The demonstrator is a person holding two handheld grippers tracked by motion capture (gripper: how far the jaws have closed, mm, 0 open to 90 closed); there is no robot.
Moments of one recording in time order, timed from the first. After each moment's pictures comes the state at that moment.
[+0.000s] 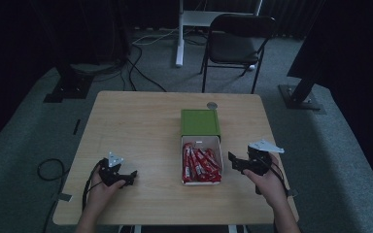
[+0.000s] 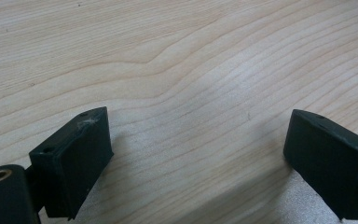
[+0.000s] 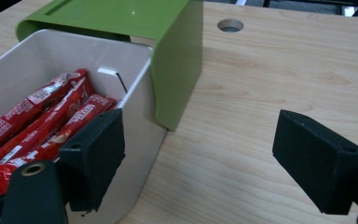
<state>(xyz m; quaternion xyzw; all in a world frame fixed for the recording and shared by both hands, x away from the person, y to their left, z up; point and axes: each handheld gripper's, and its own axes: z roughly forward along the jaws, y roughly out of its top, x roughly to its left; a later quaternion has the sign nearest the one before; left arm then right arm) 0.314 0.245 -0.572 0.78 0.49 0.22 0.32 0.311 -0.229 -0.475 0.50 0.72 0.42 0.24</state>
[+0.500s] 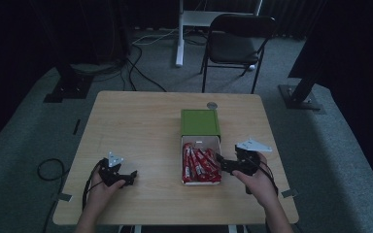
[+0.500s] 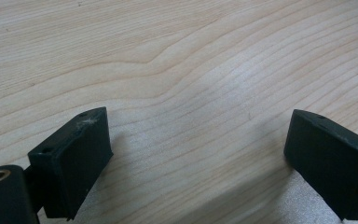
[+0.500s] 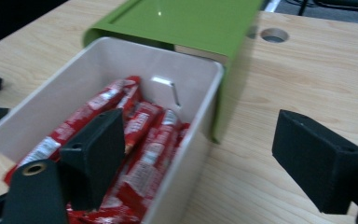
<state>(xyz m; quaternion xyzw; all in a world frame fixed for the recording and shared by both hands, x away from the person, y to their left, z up) 0.314 0.245 -0.572 0.78 0.49 0.22 0.32 0.308 -0.195 -0.467 0.46 0.74 0.44 0.21</state>
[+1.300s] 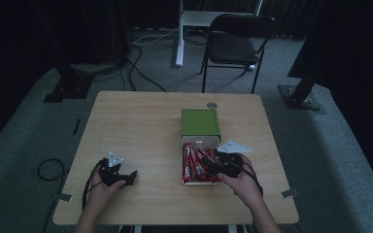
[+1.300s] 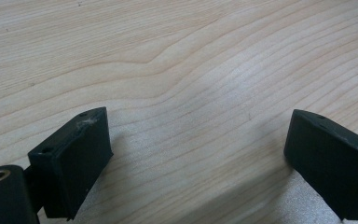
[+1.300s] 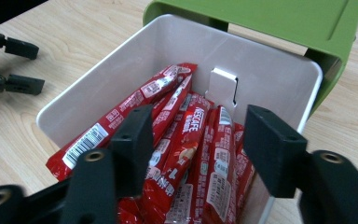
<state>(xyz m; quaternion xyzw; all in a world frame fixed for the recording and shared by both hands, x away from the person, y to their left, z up) 0.314 0.244 -0.572 0.78 0.49 0.22 0.32 0.309 -0.154 -0.477 0.41 0.79 0.43 0.19</state>
